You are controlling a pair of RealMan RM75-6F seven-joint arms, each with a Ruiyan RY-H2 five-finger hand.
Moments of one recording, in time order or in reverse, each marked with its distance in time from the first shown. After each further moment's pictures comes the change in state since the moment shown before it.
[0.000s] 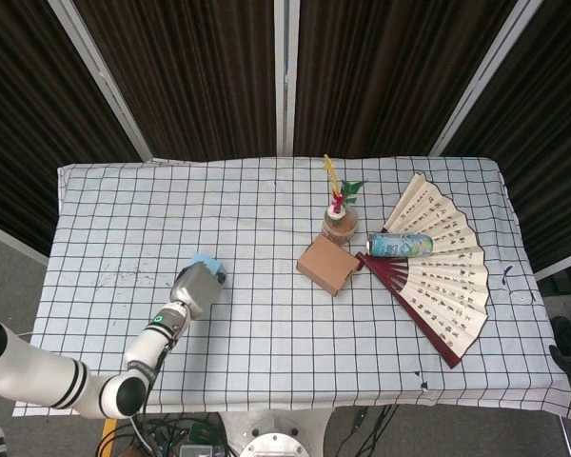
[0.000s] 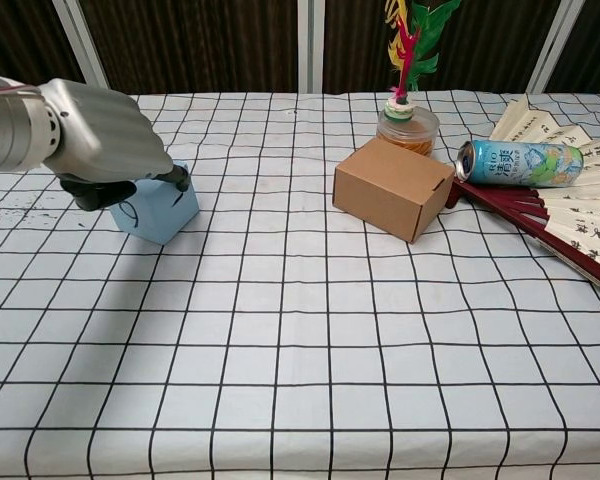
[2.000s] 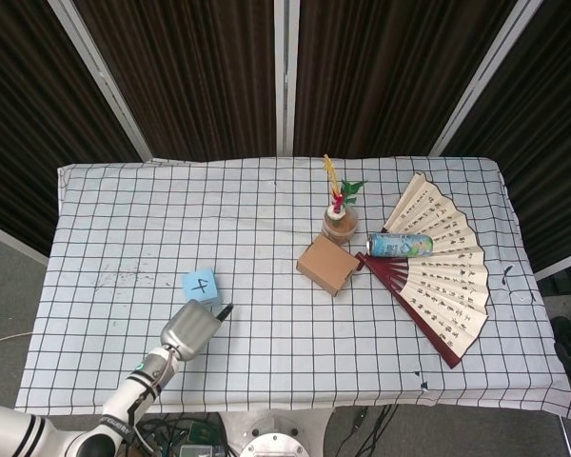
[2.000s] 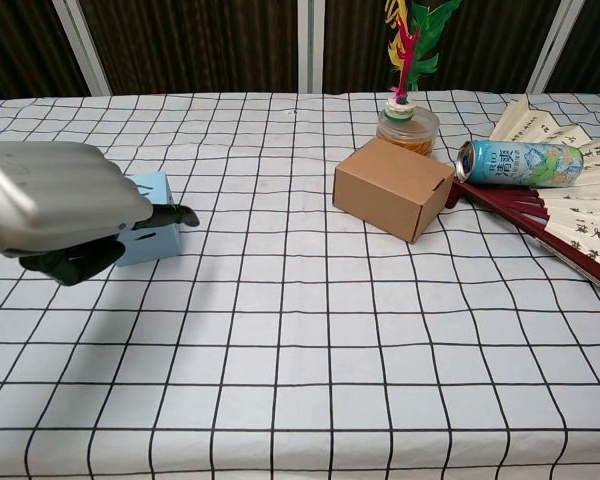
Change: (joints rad) left arm 0.456 -0.026 -0.072 -0.205 0.420 0.096 -0.012; right arm -0.005 0.016 0.004 -0.002 -0.014 0.029 0.028
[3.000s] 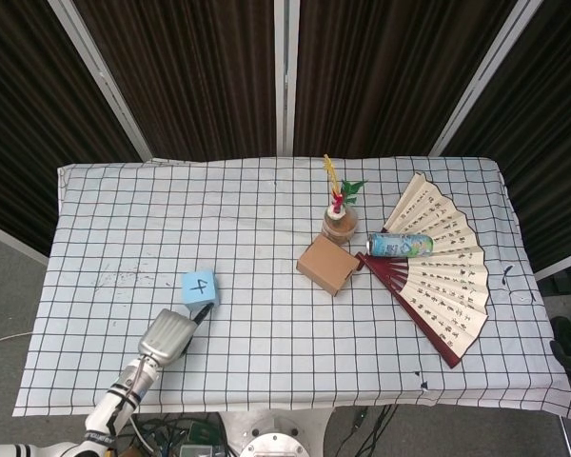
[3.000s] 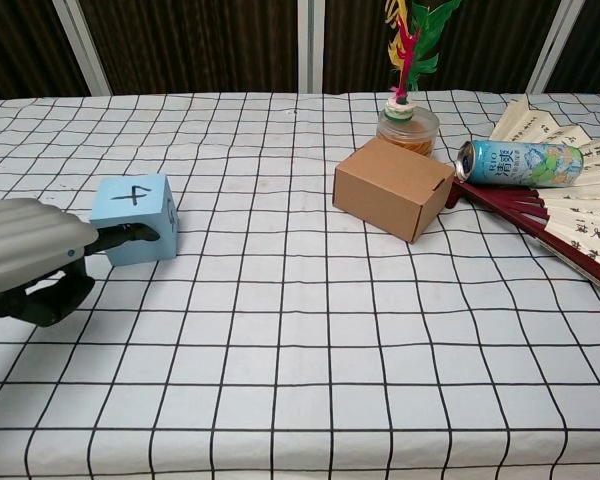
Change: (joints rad) left arm 0.327 -0.106 -0.023 0.323 0.401 -0.092 -0.491; right arm -0.003 0.024 -0.003 -0.057 -0.031 0.045 -0.040
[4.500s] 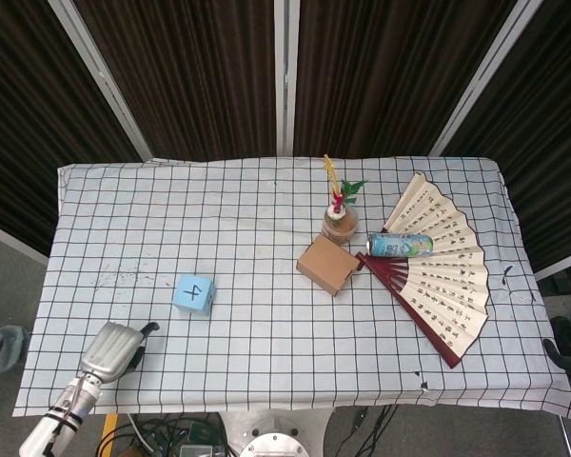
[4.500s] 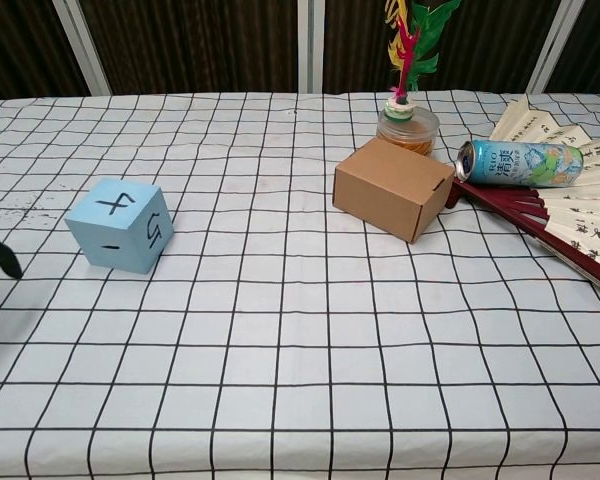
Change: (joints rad) left arm 0.181 0.215 0.068 0.023 0.249 0.023 -0.317; right arm 0.001 0.011 -0.002 -0.051 -0.037 0.034 -0.049
